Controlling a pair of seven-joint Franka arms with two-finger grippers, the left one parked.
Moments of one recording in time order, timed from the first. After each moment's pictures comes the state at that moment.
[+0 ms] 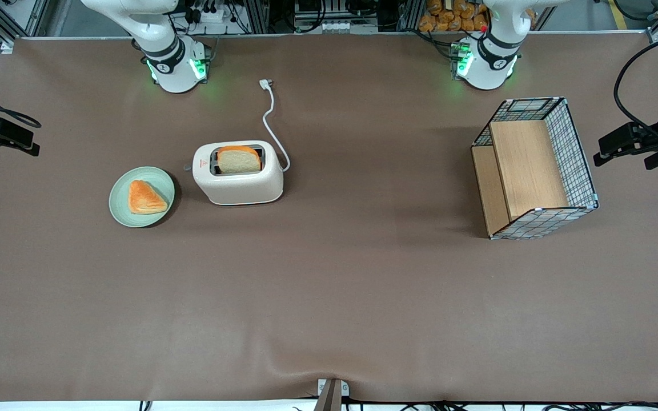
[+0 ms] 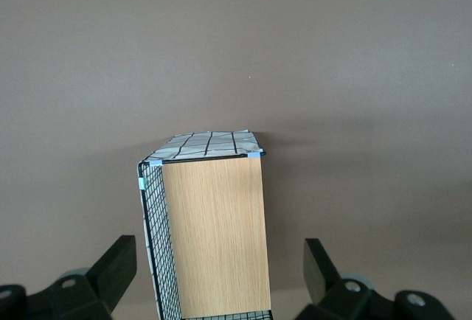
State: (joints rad) arm -0.04 0.07 -0.03 -1.45 -0.01 1.41 -0.07
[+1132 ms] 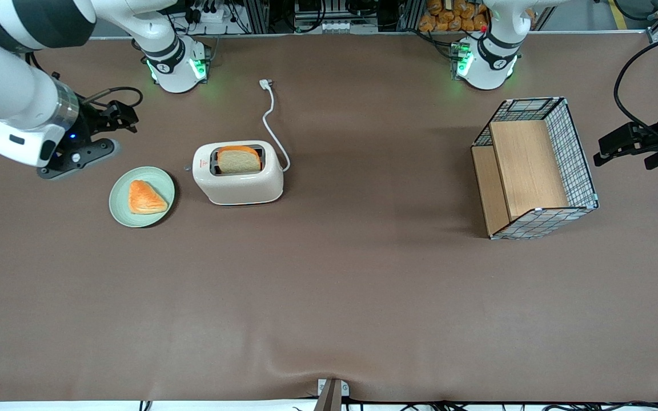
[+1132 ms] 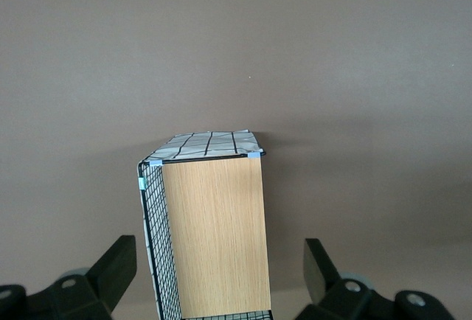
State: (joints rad) arm 0.22 0.04 -0.01 -1.61 -0.01 1.35 -0.24
